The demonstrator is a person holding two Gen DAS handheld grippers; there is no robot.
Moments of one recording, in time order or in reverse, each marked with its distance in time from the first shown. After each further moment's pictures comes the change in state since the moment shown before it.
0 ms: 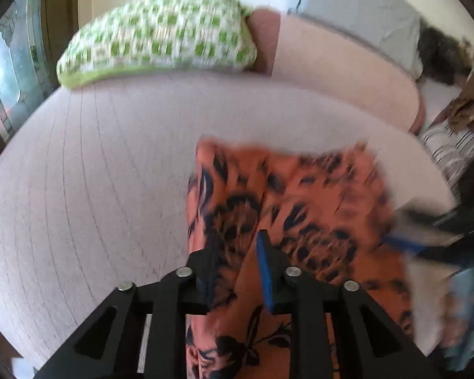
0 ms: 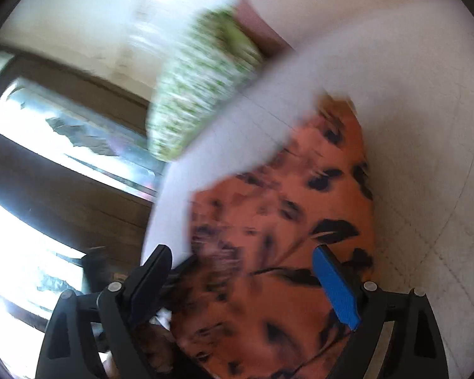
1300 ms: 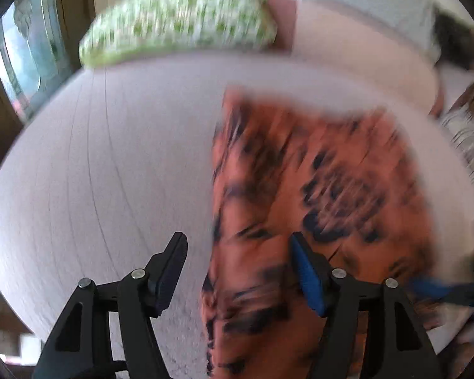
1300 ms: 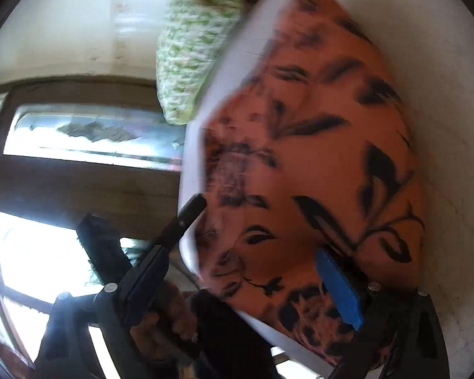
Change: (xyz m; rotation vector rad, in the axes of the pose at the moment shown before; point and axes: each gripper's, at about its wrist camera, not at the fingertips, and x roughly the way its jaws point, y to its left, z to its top) left arm 0.014 0.009 -0.058 -0.047 0.126 0.117; right arm -0.017 0.007 -0.074 0.079 0.076 0.199
